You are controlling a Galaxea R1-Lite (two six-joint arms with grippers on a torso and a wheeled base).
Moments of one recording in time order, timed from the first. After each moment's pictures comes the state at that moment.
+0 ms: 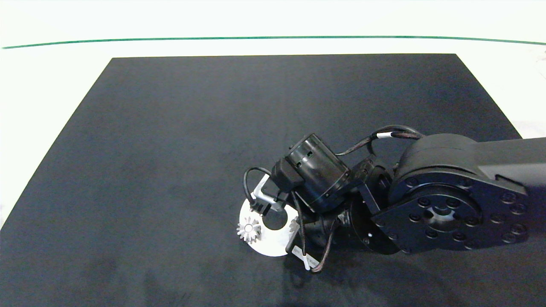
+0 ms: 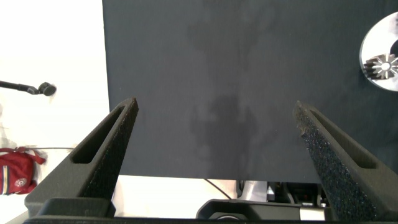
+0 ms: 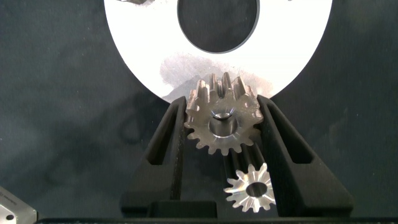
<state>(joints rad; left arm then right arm) 0.03 0.91 -1.50 1.09 0.08 0.10 0.94 1.94 -1.53 0.57 -0.35 -0.23</state>
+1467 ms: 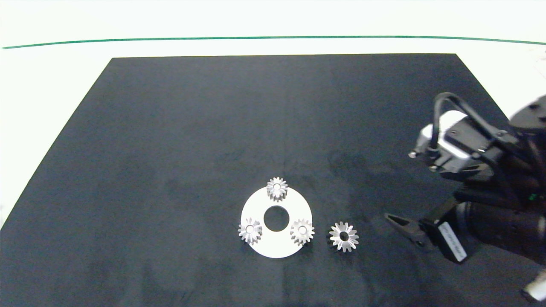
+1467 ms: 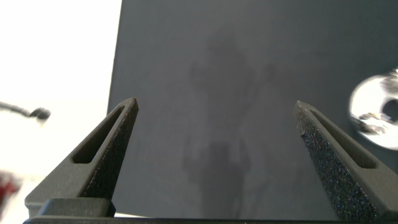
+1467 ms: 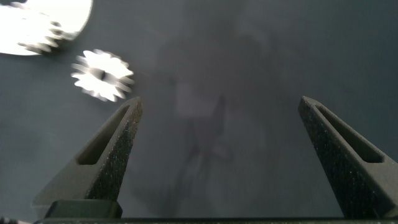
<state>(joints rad) 0.04 0.77 -1.24 0.74 0.08 0.03 0.88 1.33 -1.06 0.41 -0.68 -0.04</state>
